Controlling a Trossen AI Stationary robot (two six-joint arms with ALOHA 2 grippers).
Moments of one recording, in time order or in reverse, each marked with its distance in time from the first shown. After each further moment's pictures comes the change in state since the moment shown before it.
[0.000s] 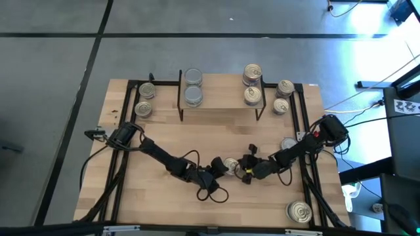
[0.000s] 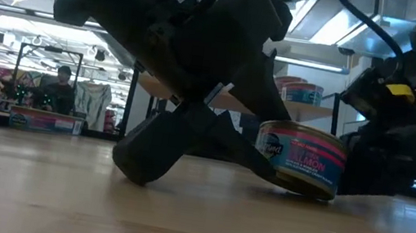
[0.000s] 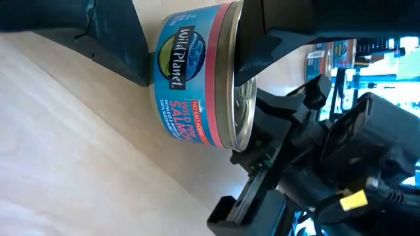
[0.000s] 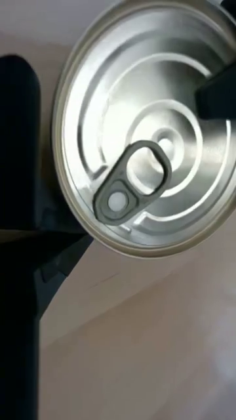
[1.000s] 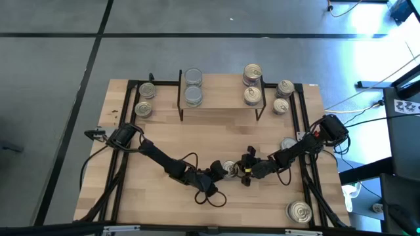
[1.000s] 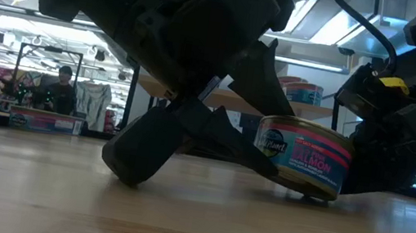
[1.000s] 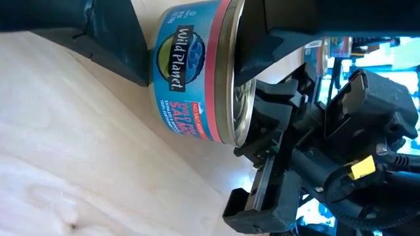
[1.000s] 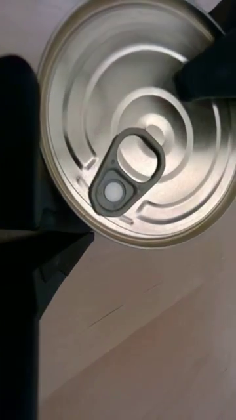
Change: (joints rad) left arm -0.014 0.002 -0.002 0.032 -0.016 0.024; right arm 0.000 -0.002 0.014 0.012 -0.100 0.108
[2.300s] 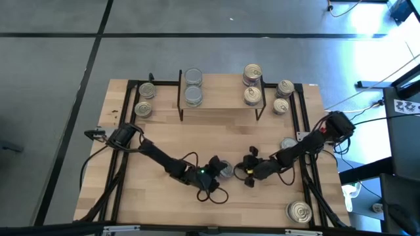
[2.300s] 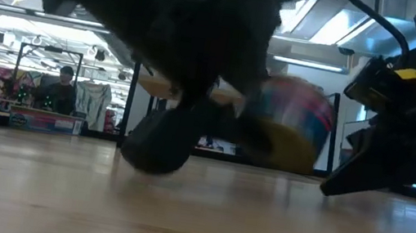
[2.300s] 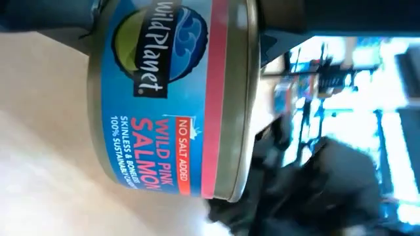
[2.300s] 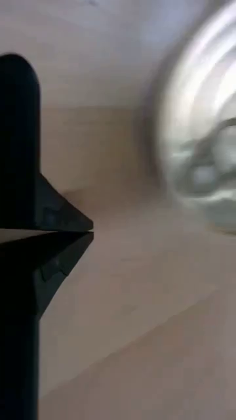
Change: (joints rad) left arm -0.010 -0.022 -0.001 -0.008 -0.183 -0.014; right arm 0.002 -0.120 0.009 -0.246 -0.015 0.008
